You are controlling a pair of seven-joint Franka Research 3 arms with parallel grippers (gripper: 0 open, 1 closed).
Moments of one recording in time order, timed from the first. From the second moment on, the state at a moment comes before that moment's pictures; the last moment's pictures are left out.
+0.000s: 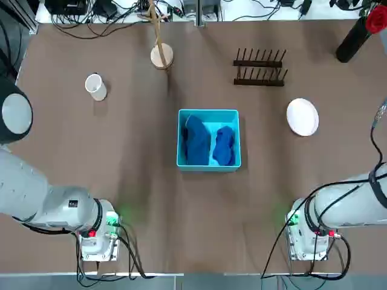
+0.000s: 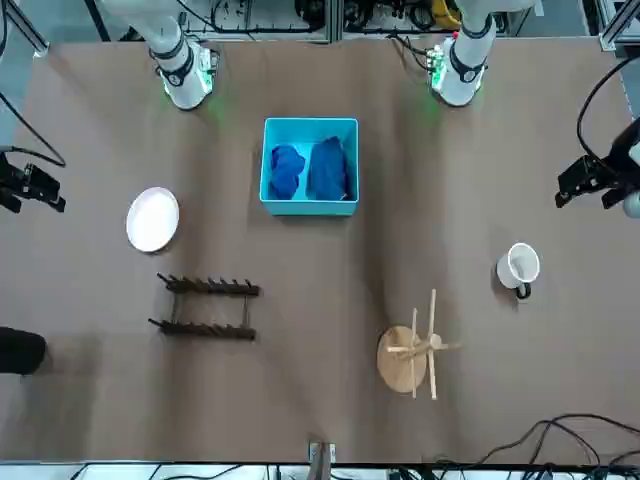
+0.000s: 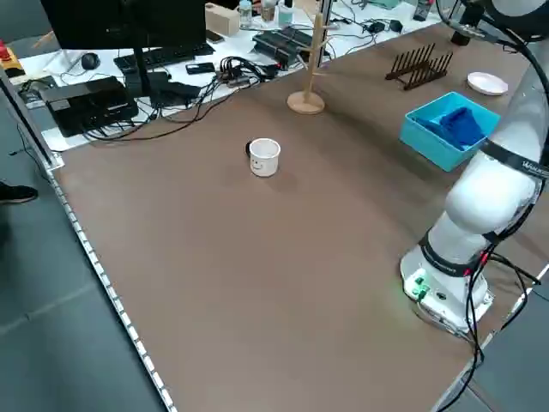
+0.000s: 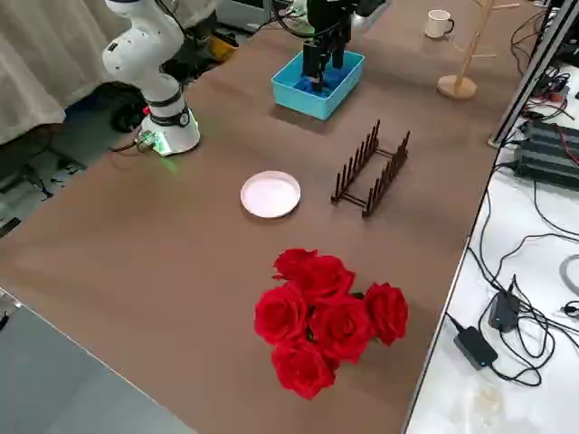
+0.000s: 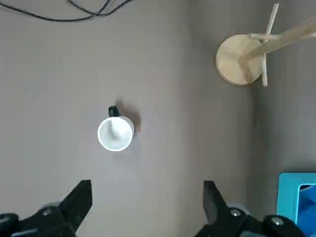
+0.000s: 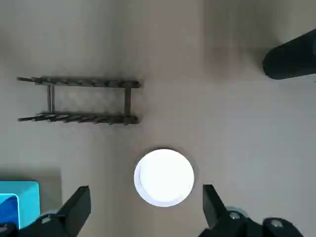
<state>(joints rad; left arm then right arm) -0.03 0.09 0.00 -1.44 -0.02 1.59 0.00 0.01 0.06 -0.11 -1.54 0.01 1.64 -0.09</state>
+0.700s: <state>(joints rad) -0.04 0.11 0.06 -1.50 -0.02 1.62 0.02 0.03 0.09 -0.10 -1.69 0.01 1.80 -0.09</state>
